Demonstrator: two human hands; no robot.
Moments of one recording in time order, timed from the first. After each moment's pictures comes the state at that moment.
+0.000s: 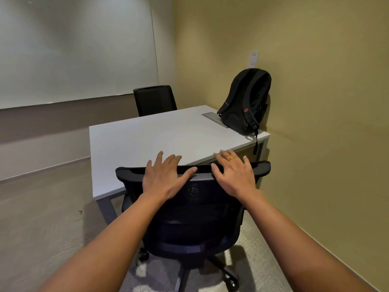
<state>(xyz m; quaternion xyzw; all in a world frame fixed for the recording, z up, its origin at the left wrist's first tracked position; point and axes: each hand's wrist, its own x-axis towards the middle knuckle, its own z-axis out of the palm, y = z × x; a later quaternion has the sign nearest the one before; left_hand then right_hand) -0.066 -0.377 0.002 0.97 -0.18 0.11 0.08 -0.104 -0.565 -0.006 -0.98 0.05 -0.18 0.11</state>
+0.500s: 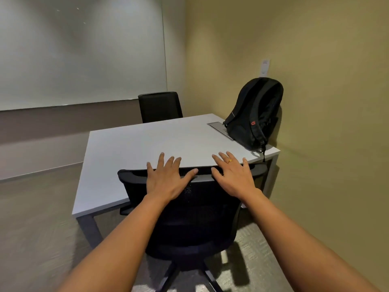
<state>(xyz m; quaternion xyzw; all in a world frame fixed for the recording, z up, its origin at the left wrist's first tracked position) 0.030 -0.465 -0.002 0.99 -0.12 0.10 0.07 0.011 -0.658 -0.008 -0.98 -0.02 -0.14 0.10</state>
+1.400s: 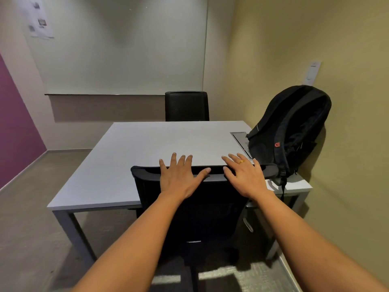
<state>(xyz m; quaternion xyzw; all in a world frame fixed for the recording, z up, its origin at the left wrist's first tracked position) 0.168 -0.653 -0.003 0.99 0.02 0.11 0.06 0.207 -0.843 -0.007 -0.97 -0.16 -0.14 0.11</state>
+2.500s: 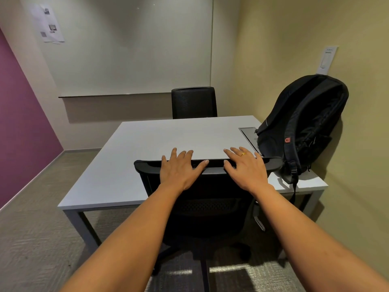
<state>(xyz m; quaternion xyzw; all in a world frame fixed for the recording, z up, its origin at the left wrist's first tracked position) 0.197 -0.654 0.001 0.99 0.03 0.11 0.07 0.235 -0.845 -0.008 -0.96 -0.16 -0.17 0.13</state>
